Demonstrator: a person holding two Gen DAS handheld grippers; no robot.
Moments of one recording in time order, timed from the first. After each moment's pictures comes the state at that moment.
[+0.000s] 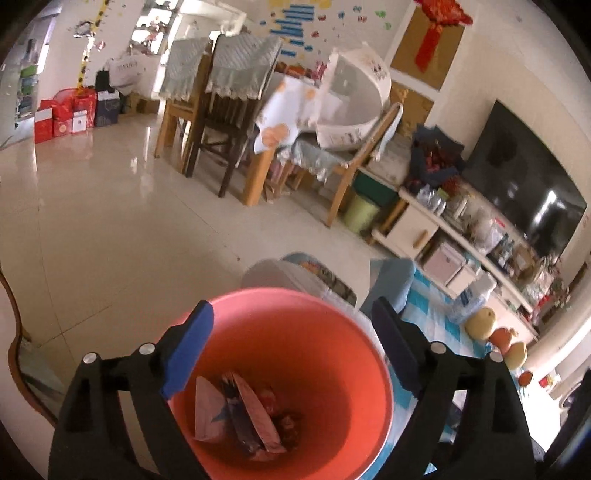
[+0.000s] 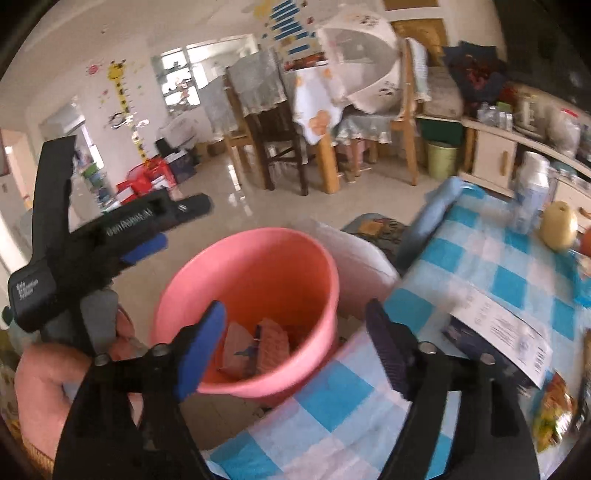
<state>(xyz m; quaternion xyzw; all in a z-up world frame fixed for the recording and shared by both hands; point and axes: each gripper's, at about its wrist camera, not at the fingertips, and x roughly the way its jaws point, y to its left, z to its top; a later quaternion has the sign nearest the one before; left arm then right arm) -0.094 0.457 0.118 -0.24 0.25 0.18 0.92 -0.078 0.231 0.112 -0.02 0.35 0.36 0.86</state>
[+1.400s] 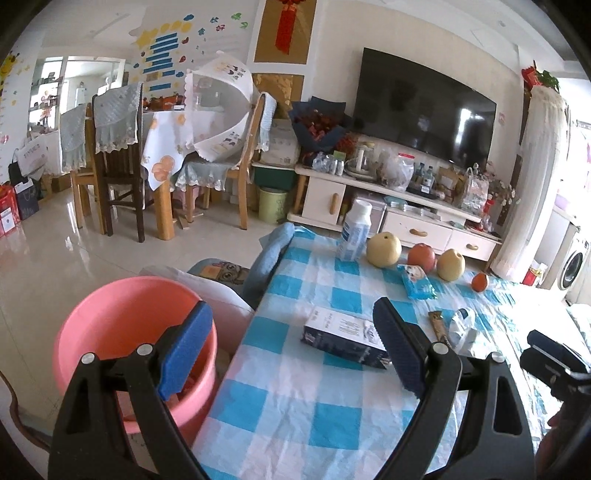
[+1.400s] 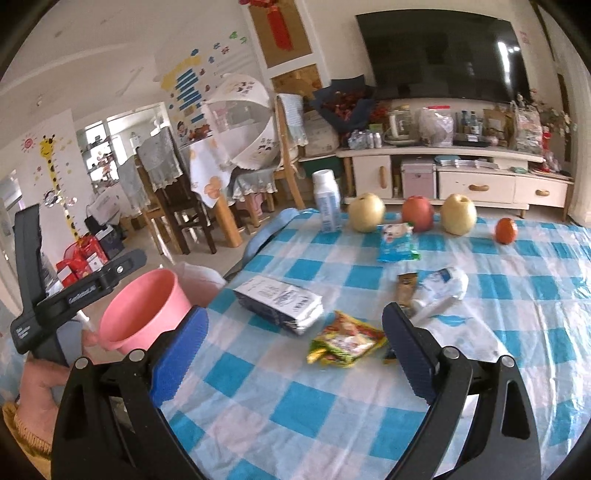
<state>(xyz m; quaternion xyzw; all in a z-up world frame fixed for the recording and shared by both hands) -0.112 0.259 0.146 -0.07 0.25 0.03 0.96 -0.134 -0.029 0.134 0.08 0.29 0.20 0.93</state>
